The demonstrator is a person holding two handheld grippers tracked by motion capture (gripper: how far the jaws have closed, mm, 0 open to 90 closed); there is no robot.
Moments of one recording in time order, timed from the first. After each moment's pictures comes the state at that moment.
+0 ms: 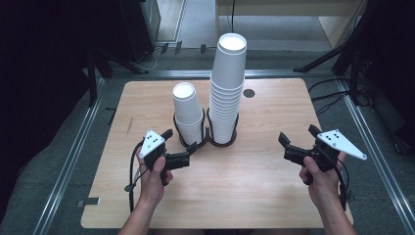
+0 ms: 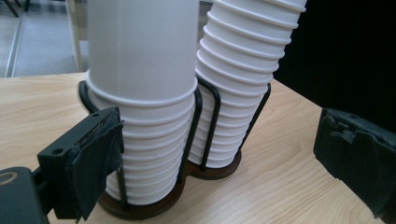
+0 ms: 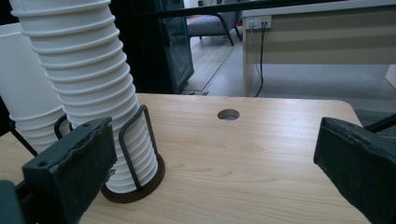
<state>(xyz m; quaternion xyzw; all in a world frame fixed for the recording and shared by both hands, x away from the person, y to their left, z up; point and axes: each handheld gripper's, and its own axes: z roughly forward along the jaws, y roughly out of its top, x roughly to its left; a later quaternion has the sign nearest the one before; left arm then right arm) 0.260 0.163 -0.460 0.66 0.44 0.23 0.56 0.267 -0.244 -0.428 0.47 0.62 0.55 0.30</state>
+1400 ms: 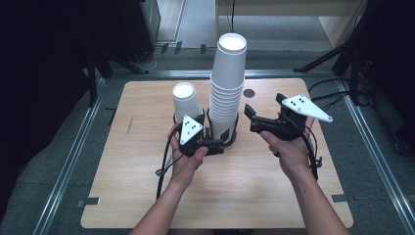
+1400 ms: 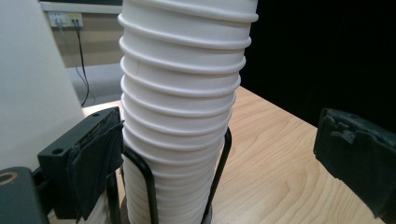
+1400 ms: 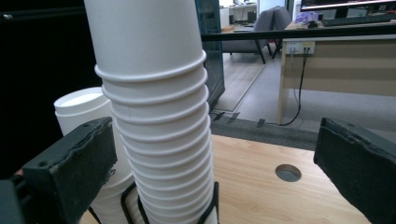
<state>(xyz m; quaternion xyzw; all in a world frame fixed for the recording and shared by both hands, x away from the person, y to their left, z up) 0.298 0.081 -0.447 0.67 0.40 0.27 0.57 0.304 -0.159 -0.361 0.42 0.63 0.59 0.28</state>
